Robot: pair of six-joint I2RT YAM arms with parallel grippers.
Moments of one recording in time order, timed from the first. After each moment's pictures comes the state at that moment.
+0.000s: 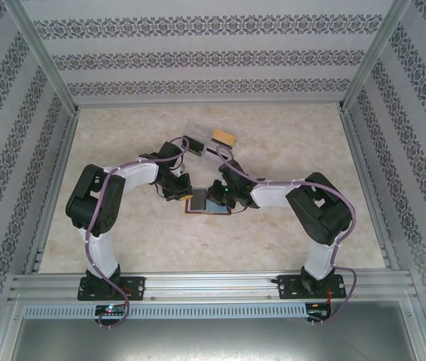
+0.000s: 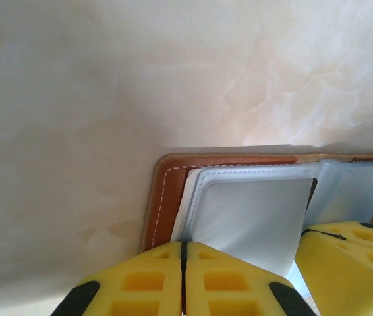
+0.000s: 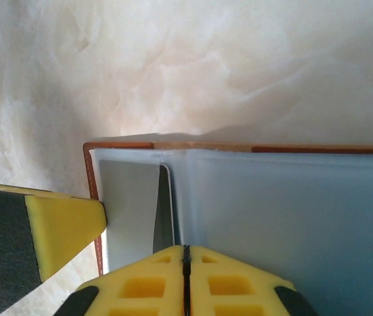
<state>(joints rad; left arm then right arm) -0.38 1.89 1.15 -0.55 0.45 -0.68 0.66 1.83 0.90 0.05 -0.30 1.02</state>
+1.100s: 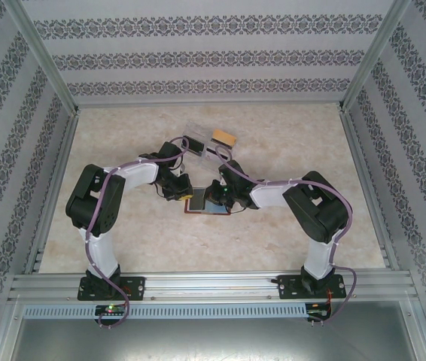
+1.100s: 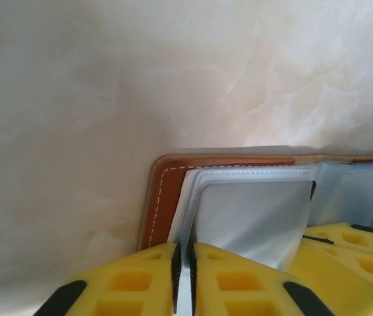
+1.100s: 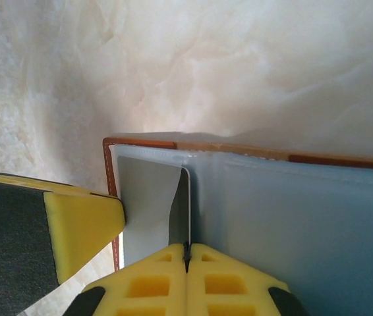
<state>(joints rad) -0.38 1.89 1.15 -0.55 0.45 -0.67 0.66 1.85 0.88 0.14 -0.35 1.03</state>
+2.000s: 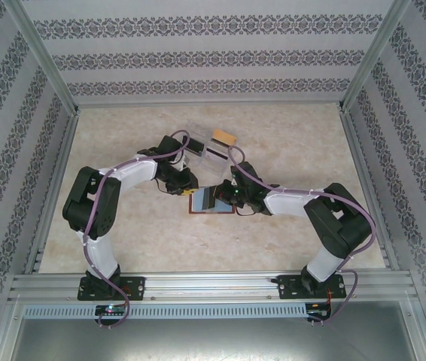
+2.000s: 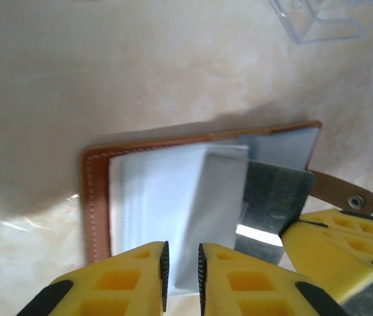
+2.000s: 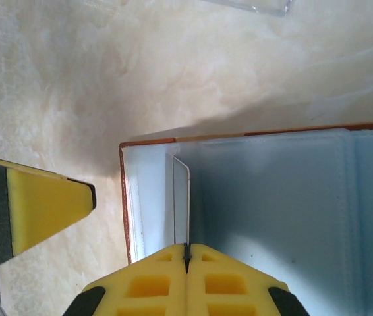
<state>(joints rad) -0.39 1.85 1.20 -0.55 0.54 -0.65 0.63 1.67 0.76 0.14 -0.27 0.97</state>
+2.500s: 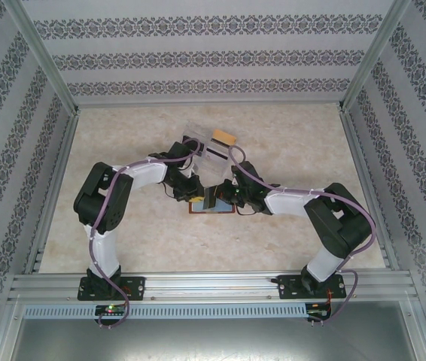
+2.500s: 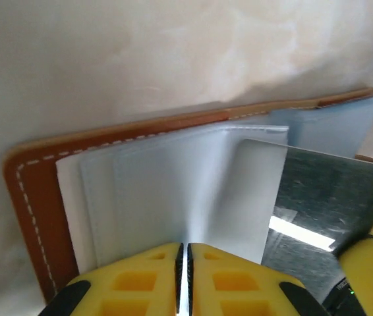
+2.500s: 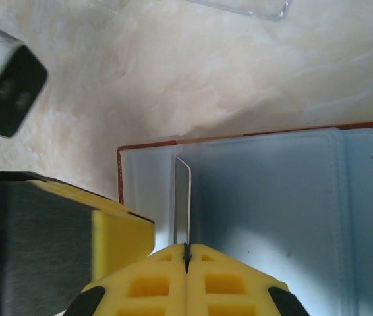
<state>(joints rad) -0.44 1.96 1.22 -0.56 0.56 -0.64 0.61 1.67 0.76 0.14 -0.28 0.97</state>
